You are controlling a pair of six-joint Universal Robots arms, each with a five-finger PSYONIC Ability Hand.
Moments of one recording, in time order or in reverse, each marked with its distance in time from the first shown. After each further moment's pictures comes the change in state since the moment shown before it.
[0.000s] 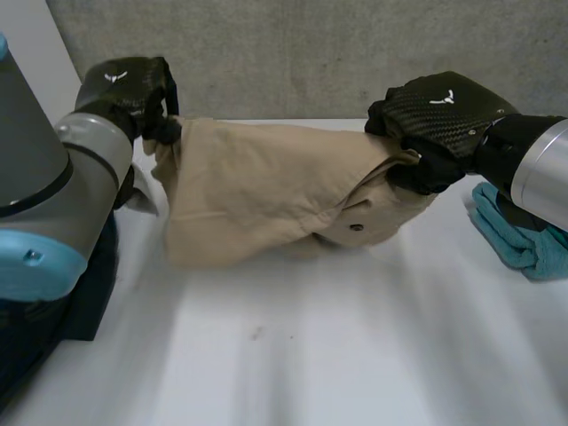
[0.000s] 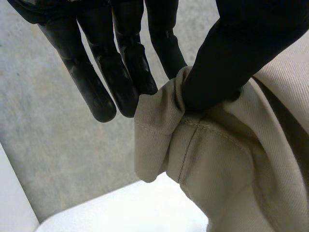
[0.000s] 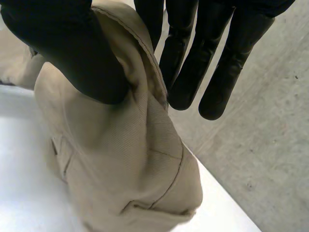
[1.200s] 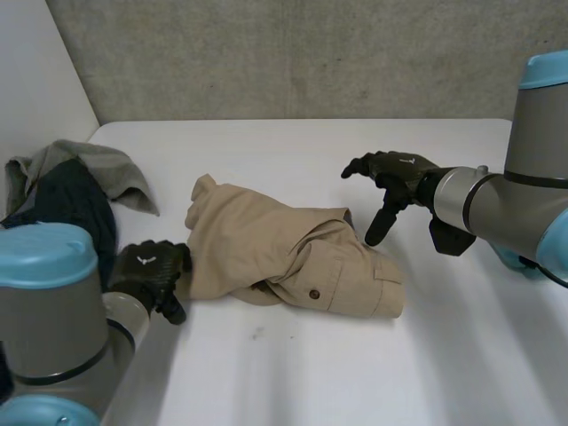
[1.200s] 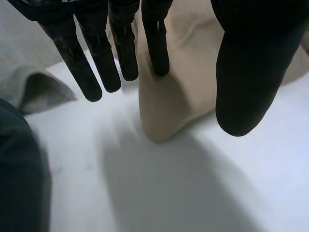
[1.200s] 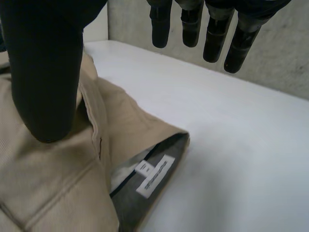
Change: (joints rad) left arm 0.016 -0.018 -0.631 0.194 0.021 0.093; right arm 0.026 0.523 -0.279 0.038 0.141 0.325; left_hand -0.590 -0.662 -0.656 -0.671 -0.617; right_hand -0.753 -0.937 -0.973 -0.953 -0.911
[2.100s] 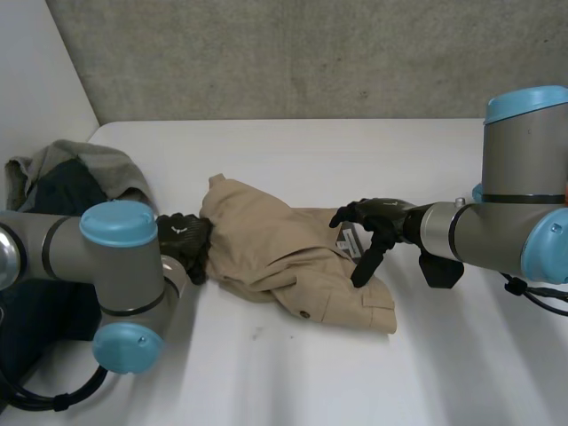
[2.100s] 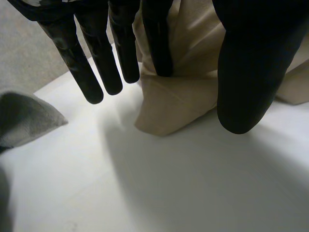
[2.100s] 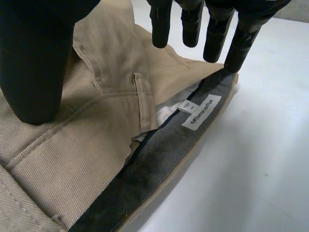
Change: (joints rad) left arm 0.000 -0.377 0.353 0.110 -0.004 0.130; right arm 0.006 0.118 -0.013 0.111 -0.051 -0.055; left_hand 0.003 0.027 0.029 0.029 0.028; right_hand 0.000 0.000 0.000 0.000 0.000
